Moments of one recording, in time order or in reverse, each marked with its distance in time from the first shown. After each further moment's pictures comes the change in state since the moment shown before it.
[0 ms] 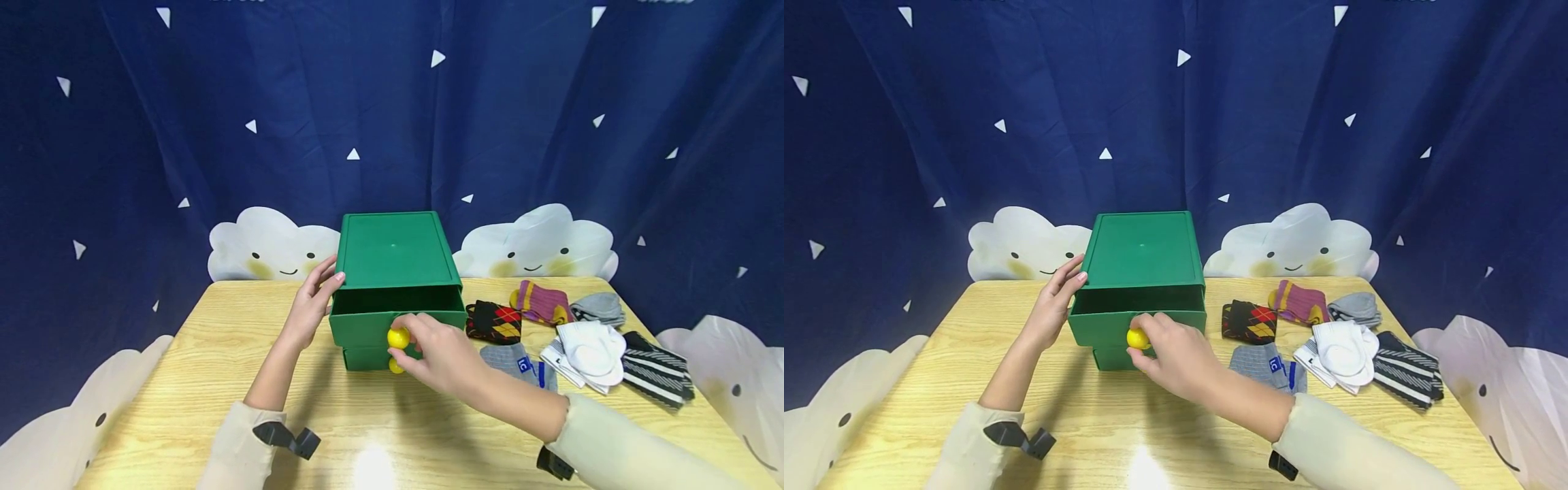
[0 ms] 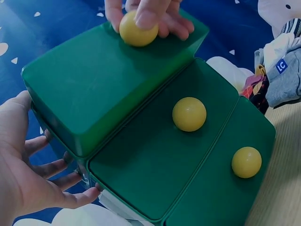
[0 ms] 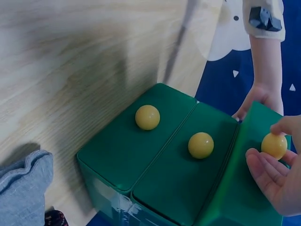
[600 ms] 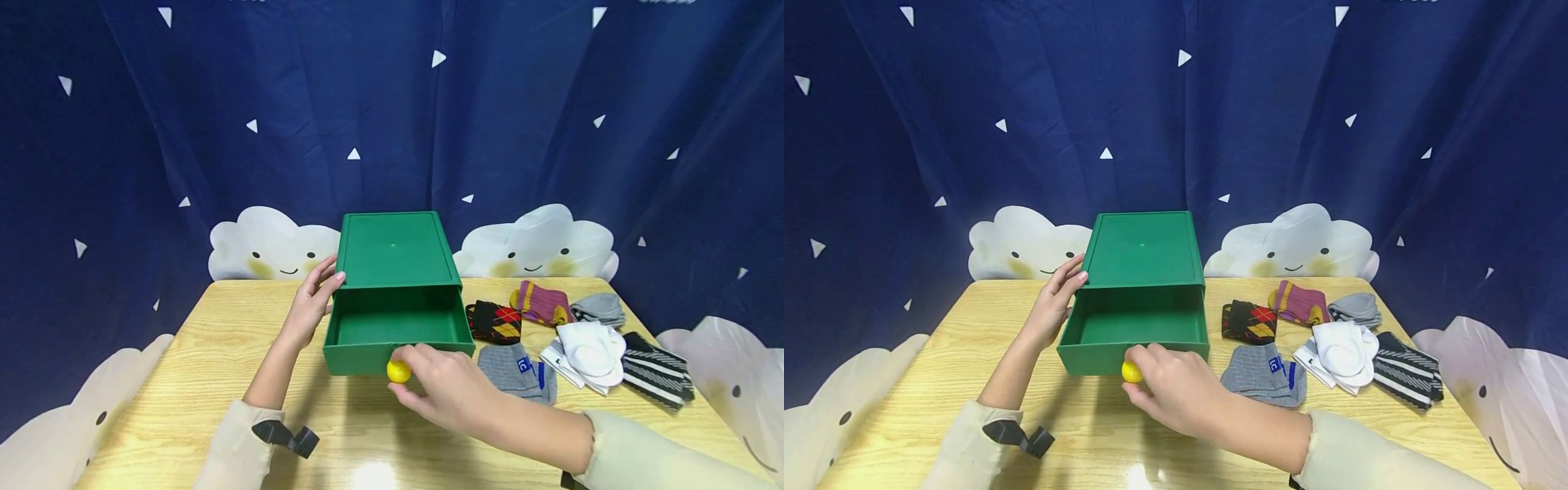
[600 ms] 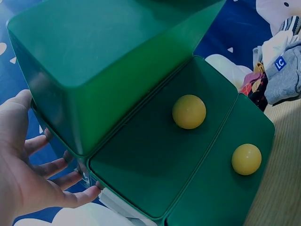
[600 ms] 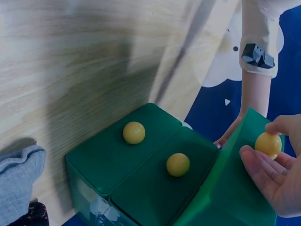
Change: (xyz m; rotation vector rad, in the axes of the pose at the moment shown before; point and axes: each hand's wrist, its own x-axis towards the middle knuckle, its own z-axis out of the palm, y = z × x) left_hand 0.000 0.001 0.000 0.001 -0.012 0.004; right_hand -0.024 -0.022 -0.012 -0.113 0.035 -0.191
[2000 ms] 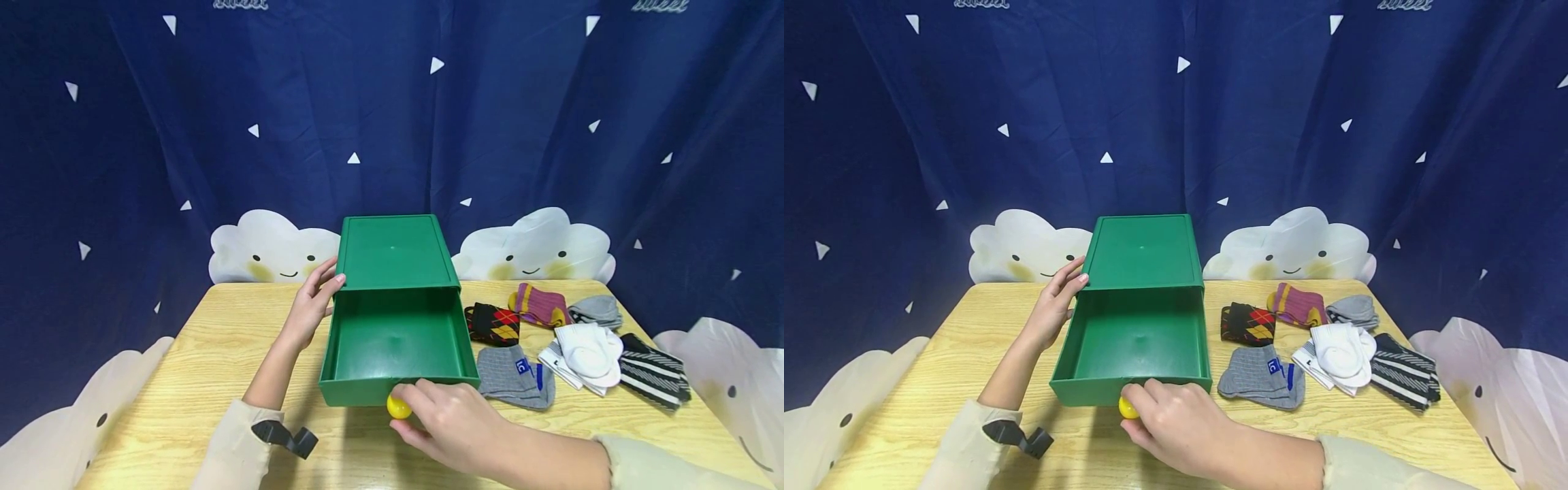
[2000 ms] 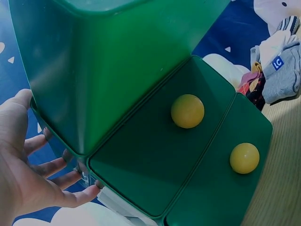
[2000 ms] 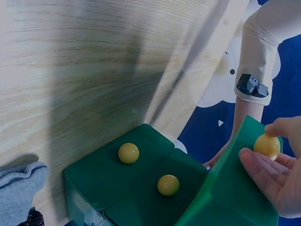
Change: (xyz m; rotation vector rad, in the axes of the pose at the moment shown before) left_hand -0.002 -0.001 -0.001 0.006 -0.014 0.019; right_hand -0.021 -0.021 -0.006 -0.010 0.090 -0.161
